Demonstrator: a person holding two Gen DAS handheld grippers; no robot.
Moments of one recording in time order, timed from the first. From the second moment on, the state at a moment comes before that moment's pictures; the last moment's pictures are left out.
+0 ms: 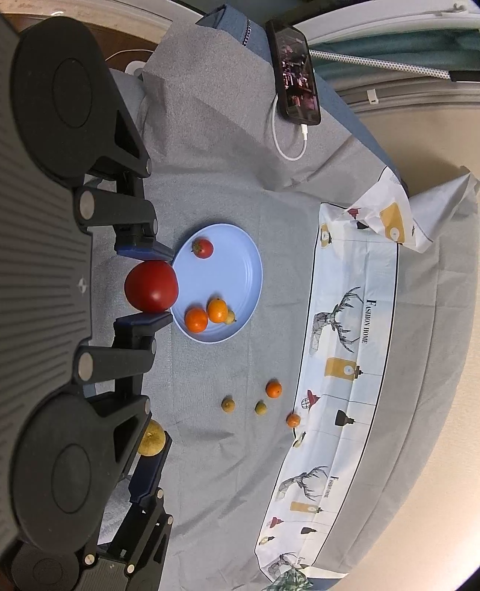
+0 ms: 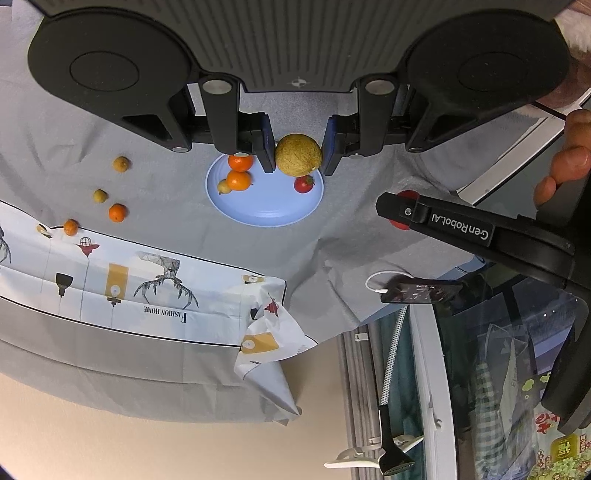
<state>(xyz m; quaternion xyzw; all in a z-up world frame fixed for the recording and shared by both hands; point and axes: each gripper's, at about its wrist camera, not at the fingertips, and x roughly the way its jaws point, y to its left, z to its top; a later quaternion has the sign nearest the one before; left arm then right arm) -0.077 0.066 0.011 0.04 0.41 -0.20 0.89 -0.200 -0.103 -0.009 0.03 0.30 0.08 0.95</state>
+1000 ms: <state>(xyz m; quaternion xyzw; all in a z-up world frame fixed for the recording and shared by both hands) -0.066 0.064 0.001 0.04 0.42 -0.20 0.88 -0.191 -0.103 -0.016 0.03 0.32 0.07 0.95</state>
